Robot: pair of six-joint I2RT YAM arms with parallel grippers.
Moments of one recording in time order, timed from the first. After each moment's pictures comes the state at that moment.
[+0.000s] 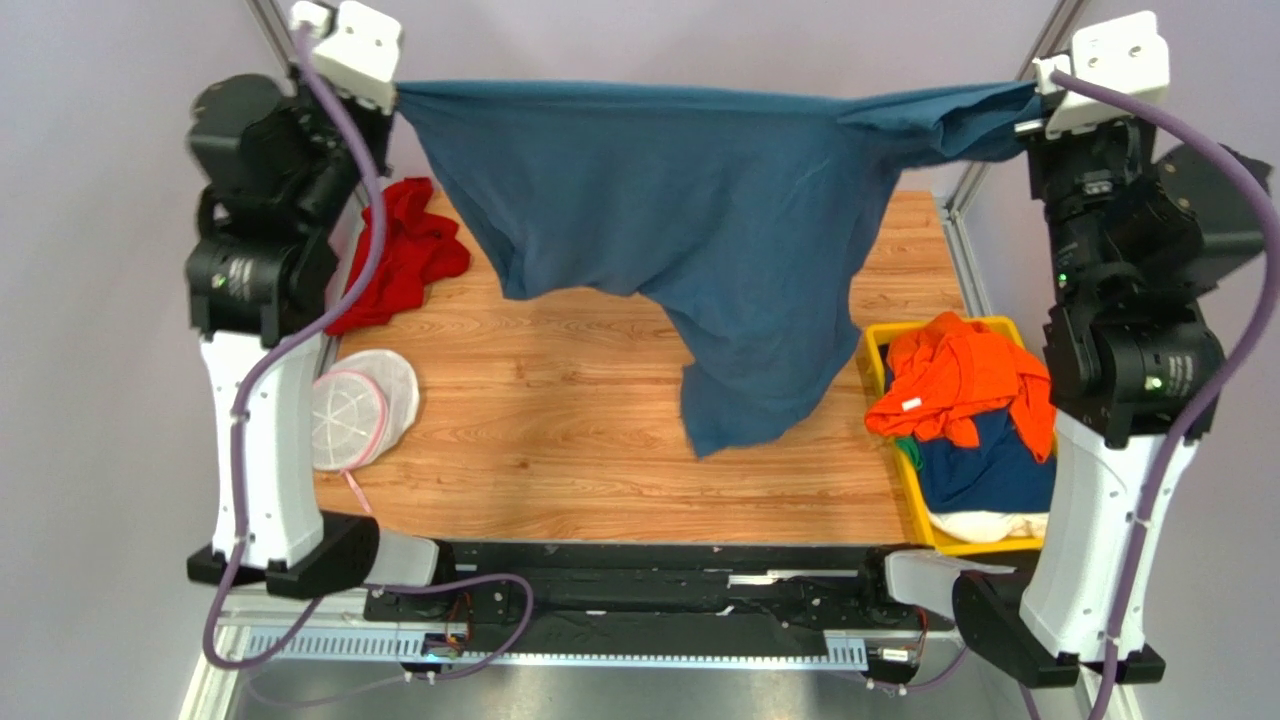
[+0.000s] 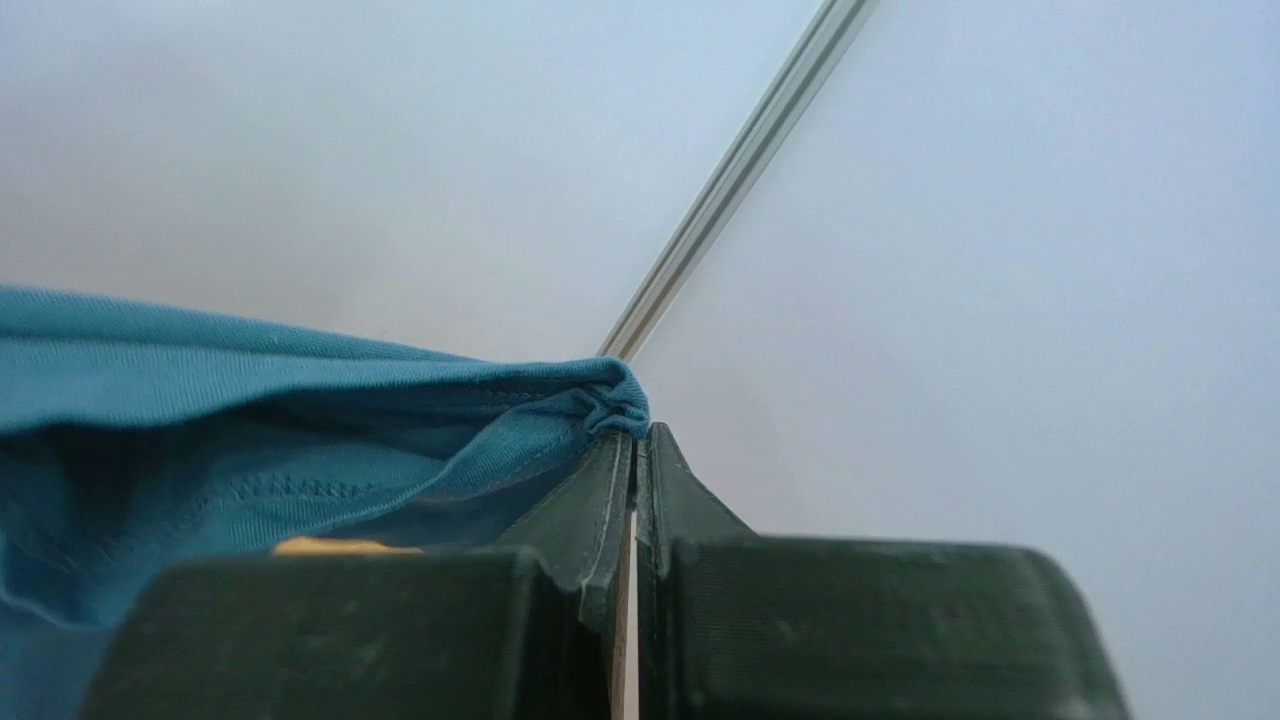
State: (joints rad) left arm -0.16 1.41 2.16 -0.77 -0.01 0.44; right arm 0.06 1.22 2.09 -0.68 0.19 -0.53
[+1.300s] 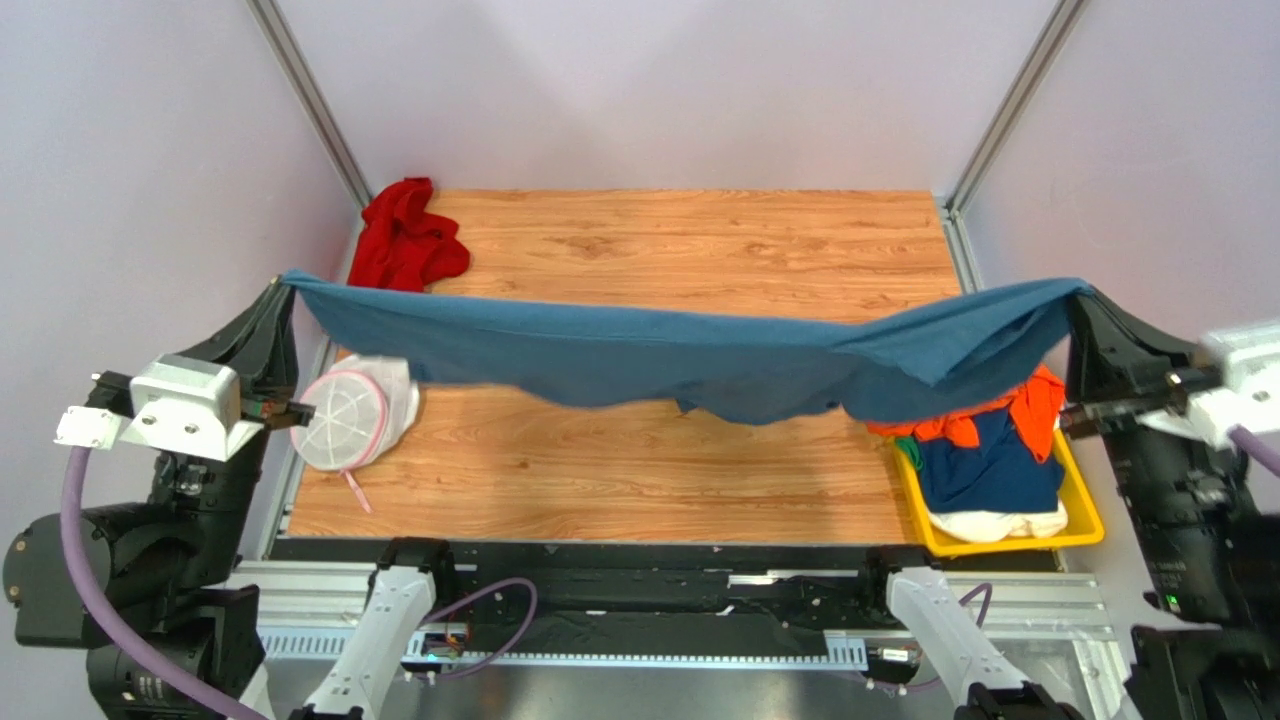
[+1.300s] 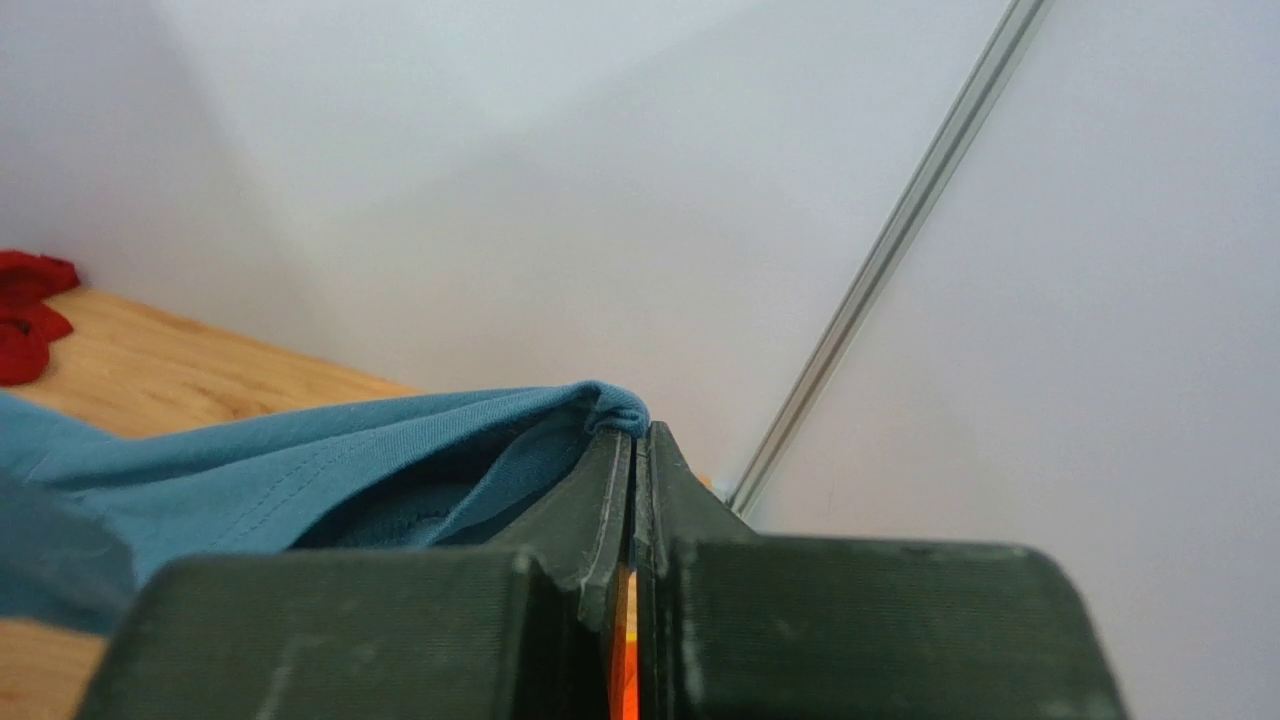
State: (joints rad) left arm -0.05 0.62 1.66 -0.62 0.19 0.26; right arm 0.04 0.80 2.03 -0.98 -0.12 -0.29
